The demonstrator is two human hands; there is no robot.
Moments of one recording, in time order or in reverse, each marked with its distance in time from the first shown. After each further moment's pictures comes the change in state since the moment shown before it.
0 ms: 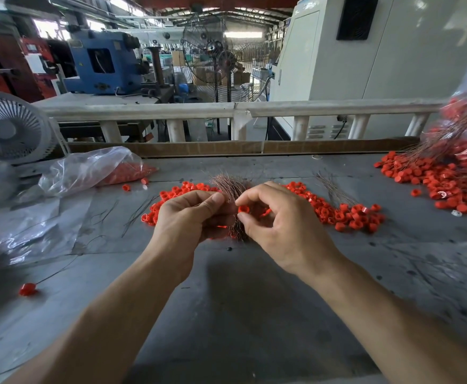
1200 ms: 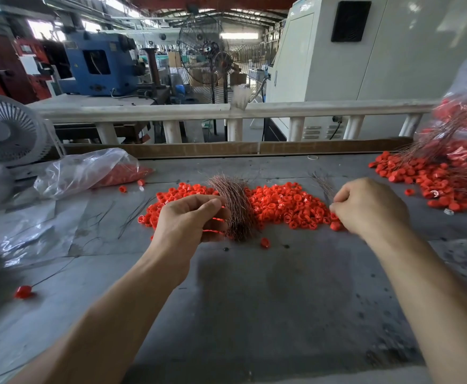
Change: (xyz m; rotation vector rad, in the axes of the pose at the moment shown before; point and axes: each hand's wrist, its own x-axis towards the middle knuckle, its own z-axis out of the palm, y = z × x) left_hand 0.002 -0.005 -0.001 0.134 0.040 0.021; right_hand 0.012 0.068 -0.085 -0.700 -0.001 0.800
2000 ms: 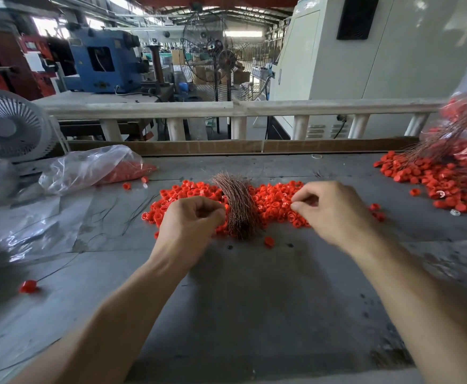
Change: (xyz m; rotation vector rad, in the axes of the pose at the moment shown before) left_hand 0.005 -0.005 -0.004 0.491 0.073 0.139; right_hand -0.019 -0.028 0.021 0.280 0.006 -0.406
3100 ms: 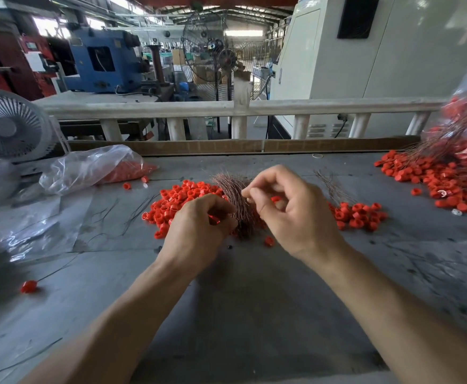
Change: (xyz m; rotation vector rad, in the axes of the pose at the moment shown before) left_hand -0.002 -0.005 0.007 0.266 -0.032 0.214; right_hand -0.021 -0.050 0.024 0.556 0.112 -0.420
